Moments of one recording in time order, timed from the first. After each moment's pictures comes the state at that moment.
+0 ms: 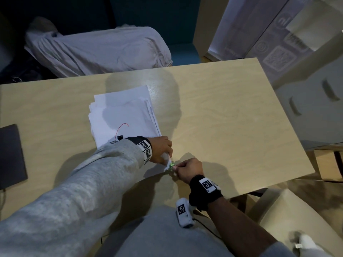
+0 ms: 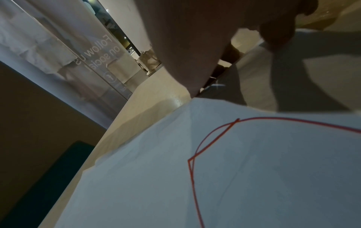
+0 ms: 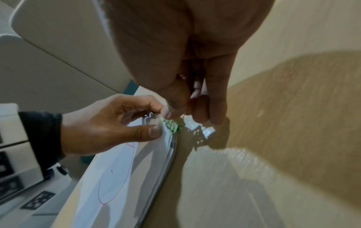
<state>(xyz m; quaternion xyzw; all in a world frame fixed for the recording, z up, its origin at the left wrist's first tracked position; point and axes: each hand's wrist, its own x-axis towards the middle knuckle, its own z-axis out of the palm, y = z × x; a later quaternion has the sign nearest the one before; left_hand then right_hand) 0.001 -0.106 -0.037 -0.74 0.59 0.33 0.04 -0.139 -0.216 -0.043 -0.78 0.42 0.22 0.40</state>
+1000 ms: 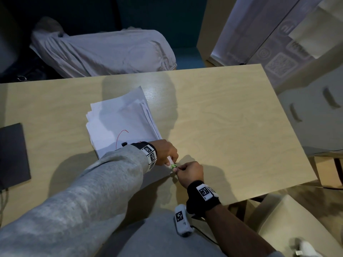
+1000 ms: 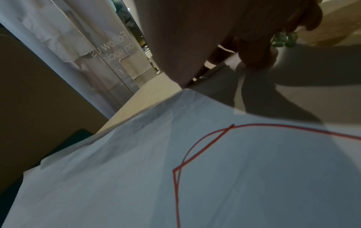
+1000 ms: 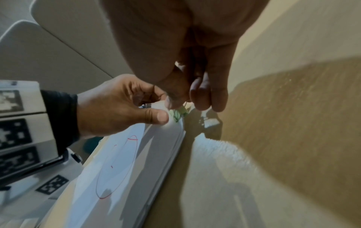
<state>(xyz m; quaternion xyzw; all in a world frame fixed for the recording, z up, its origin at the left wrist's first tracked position) 0.003 -0.101 -0.047 -0.75 0.57 0.34 -0.01 -0.134 -0.197 -0.040 -0.80 0.44 0.18 0.37</state>
